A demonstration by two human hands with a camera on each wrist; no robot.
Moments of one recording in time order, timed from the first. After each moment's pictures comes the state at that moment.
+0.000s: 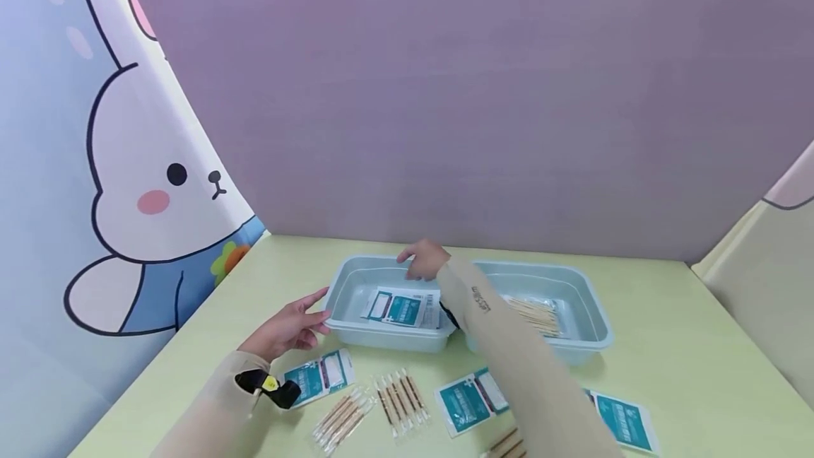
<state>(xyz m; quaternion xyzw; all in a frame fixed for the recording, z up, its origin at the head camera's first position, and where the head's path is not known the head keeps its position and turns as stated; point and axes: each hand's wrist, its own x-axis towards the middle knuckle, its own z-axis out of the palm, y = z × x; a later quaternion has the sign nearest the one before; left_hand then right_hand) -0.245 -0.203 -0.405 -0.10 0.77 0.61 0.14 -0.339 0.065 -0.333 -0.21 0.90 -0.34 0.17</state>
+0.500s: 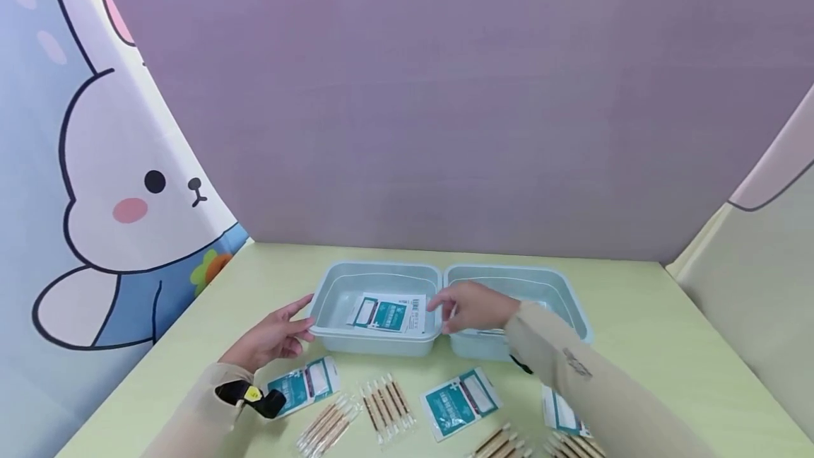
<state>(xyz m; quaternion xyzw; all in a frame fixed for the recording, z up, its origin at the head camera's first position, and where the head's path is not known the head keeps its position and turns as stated) -0.245 -0.204 -0.407 -0.09 0.76 0.63 0.15 -0.262 0.165 -0.325 -0.36 0.86 -0.31 0.16</state>
